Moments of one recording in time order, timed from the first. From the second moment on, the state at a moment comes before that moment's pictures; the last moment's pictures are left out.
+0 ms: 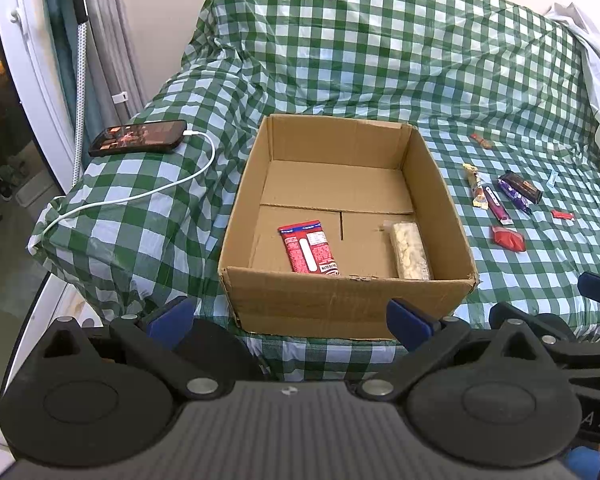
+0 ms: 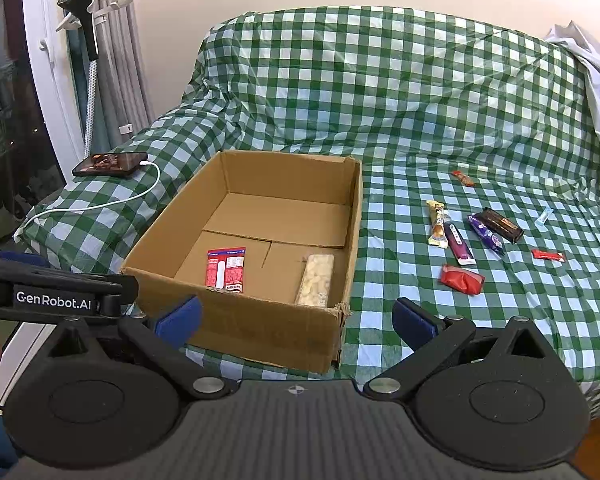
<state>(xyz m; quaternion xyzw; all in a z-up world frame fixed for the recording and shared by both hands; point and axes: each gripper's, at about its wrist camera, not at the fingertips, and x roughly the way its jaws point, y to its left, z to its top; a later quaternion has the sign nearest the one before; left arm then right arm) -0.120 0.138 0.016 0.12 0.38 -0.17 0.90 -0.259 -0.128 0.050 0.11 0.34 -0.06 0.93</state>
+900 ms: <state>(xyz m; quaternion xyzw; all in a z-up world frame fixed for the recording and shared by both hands) -0.115 0.135 0.009 0.13 0.39 -0.17 0.89 -0.255 -0.128 0.043 0.12 0.35 -0.06 0.93</state>
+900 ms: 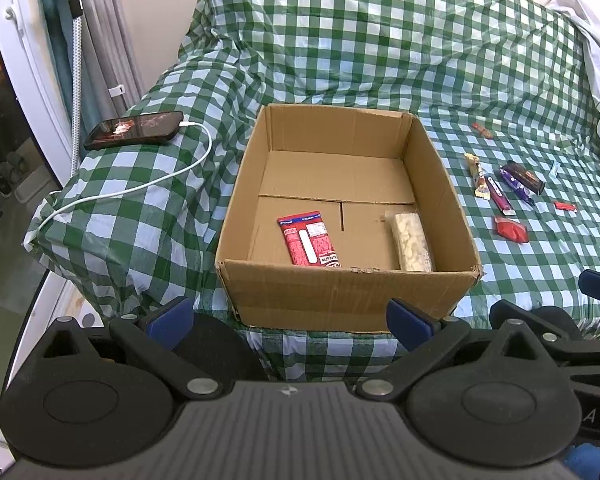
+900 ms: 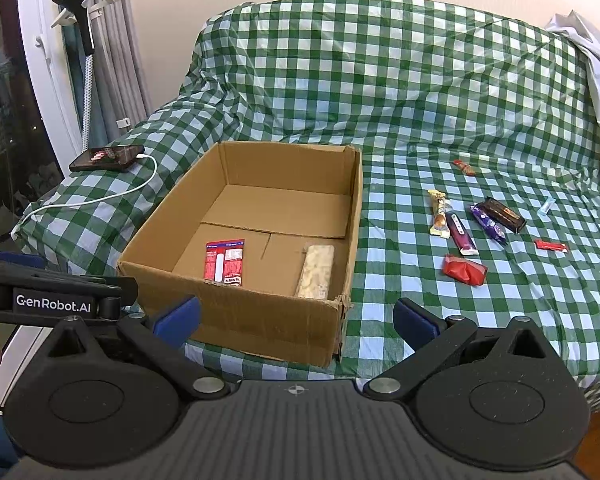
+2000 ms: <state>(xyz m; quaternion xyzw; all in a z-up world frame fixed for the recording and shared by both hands) -0.100 0.113 -0.008 0.17 0.41 -0.17 0.88 -0.239 -0.145 0.019 0.15 0.38 -0.06 0.91</state>
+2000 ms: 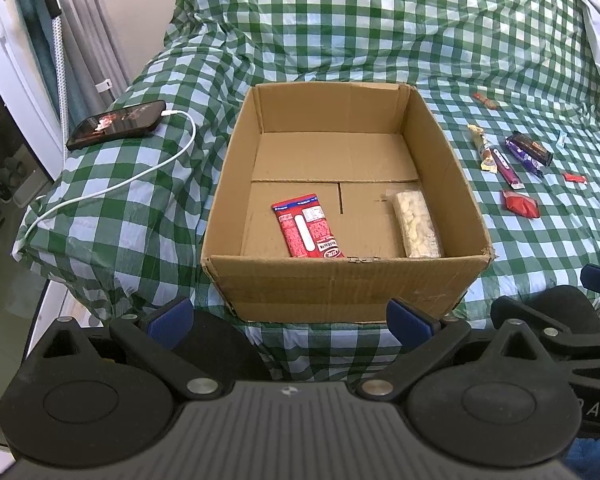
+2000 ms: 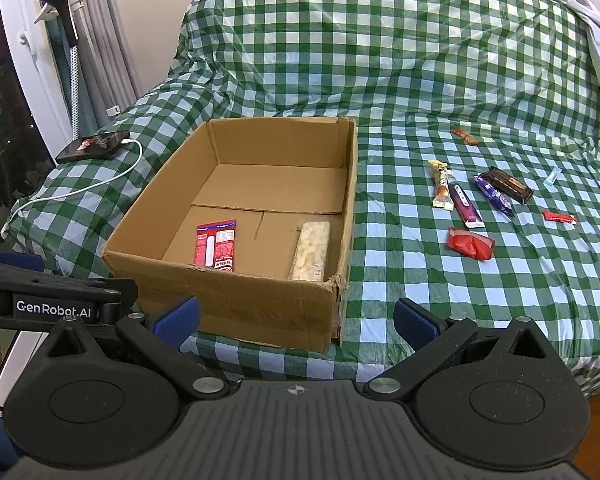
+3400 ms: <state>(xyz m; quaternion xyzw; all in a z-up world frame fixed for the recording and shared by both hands) -0.032 -0.120 0.009 0.23 0.40 -0.27 0.85 -0.226 -0.349 -0.022 0.22 0.33 -0.23 0.89</state>
